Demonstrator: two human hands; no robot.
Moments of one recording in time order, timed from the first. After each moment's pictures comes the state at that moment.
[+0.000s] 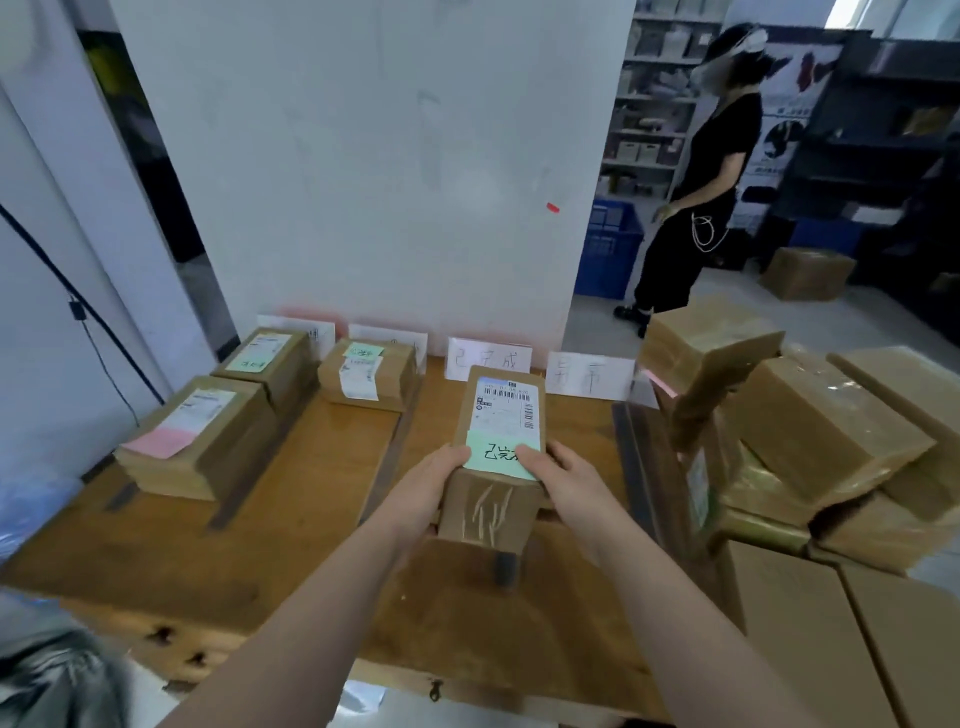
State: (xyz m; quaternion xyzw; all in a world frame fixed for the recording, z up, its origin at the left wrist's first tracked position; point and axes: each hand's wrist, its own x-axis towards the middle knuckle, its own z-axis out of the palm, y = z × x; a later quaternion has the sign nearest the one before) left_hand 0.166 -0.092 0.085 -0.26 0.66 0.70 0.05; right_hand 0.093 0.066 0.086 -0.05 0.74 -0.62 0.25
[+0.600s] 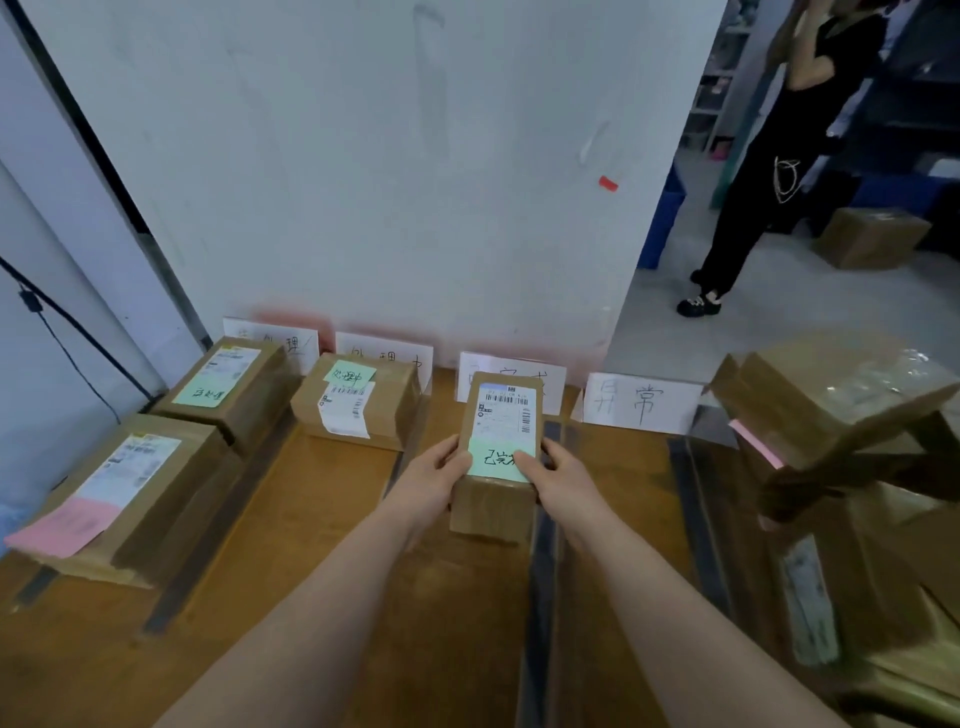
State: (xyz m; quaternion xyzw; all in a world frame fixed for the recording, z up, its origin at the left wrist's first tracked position) left_hand -0.022 -0.191 0.016 -0.26 0.71 0.65 0.05; right_hand -0.094 -0.038 0.012 -0.03 0.77 -0.58 0.25
